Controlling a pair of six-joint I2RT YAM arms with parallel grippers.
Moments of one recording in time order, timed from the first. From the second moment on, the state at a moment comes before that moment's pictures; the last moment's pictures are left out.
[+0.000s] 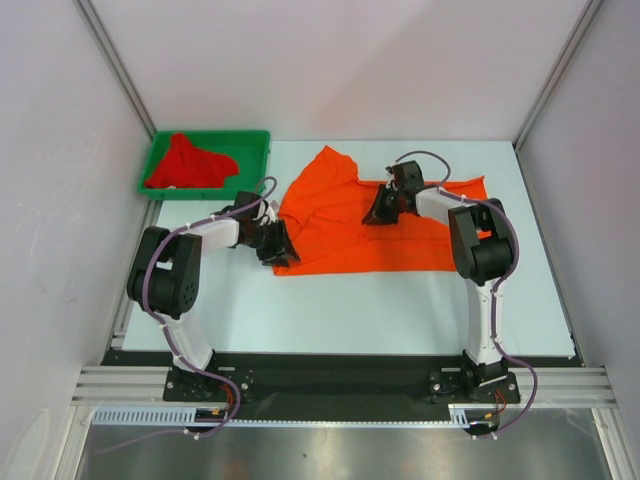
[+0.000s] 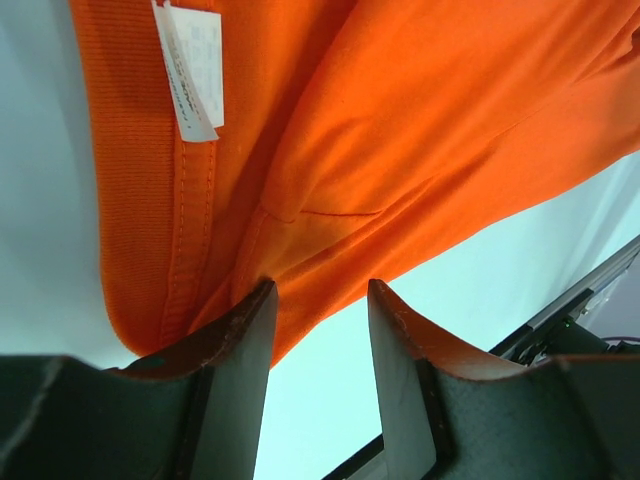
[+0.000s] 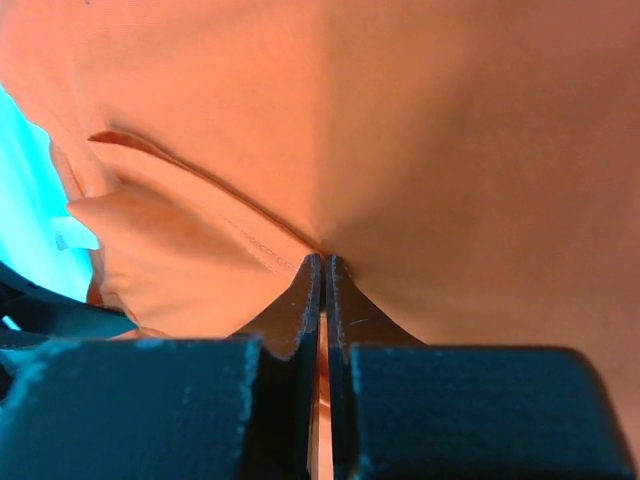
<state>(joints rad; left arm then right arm) -0.24 1.81 1.03 -0.35 0.51 -0.47 0.28 2.17 1.50 -0.23 -0.41 0.56</state>
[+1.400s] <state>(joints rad) -0.23 1.83 1.03 -0.34 0.56 -0.49 0.53 2.46 2.09 -0.46 -0.23 0.33</state>
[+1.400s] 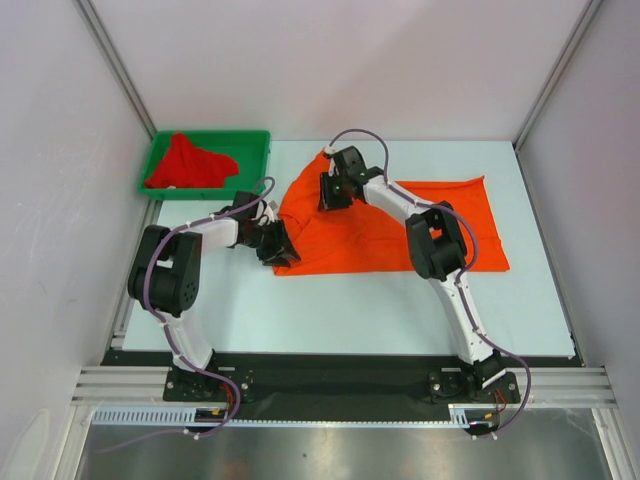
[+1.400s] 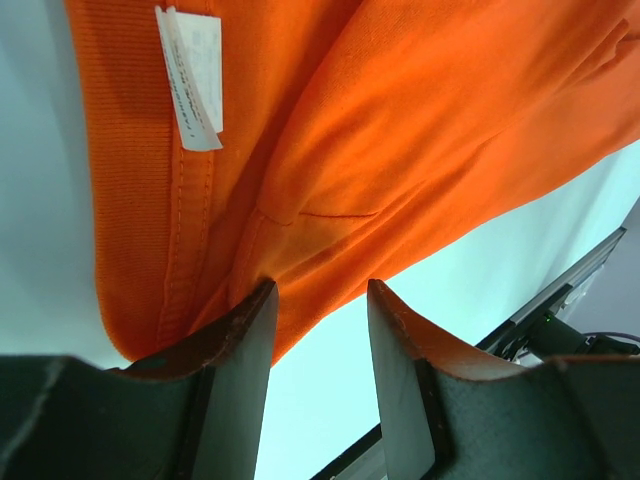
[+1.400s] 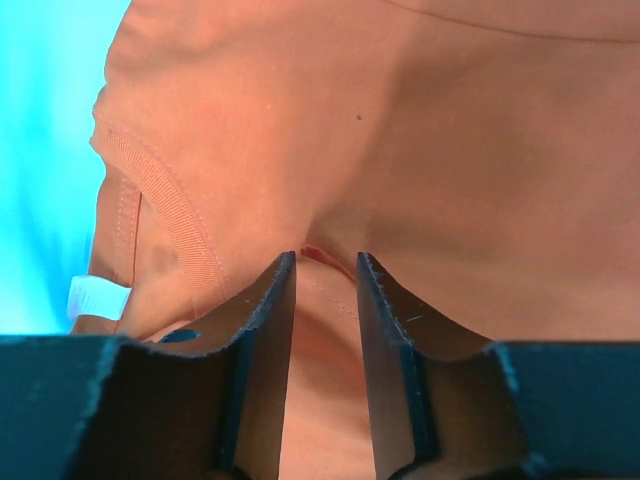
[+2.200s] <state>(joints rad) -0.23 1.83 1.03 -0.34 0.57 -0.49 0.55 2.50 2.14 -0.49 -0.16 0.34</state>
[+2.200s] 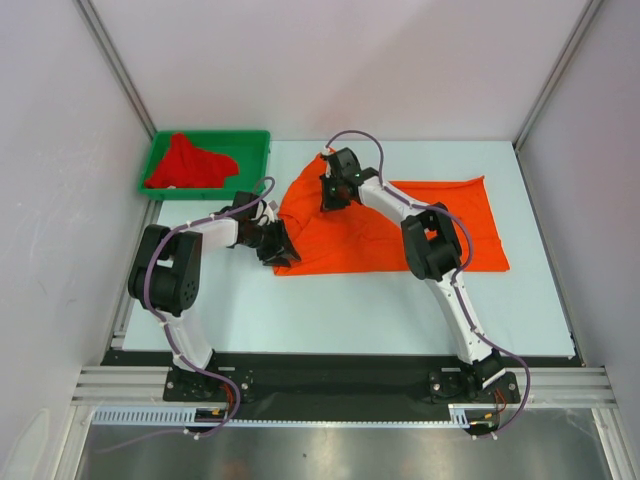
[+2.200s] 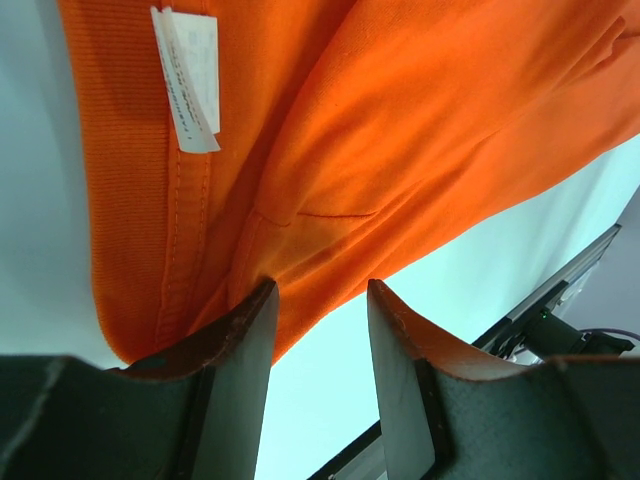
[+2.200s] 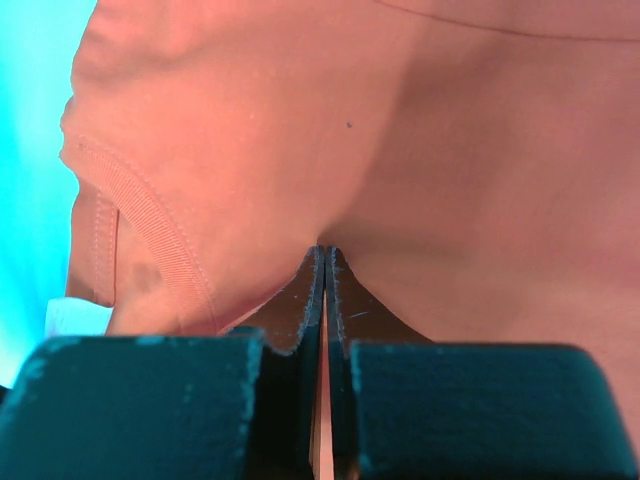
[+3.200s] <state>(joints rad) -0.23 1.84 1.03 -0.33 0.58 -0.50 0.51 2.59 2.30 -0.47 -0.17 0.42</state>
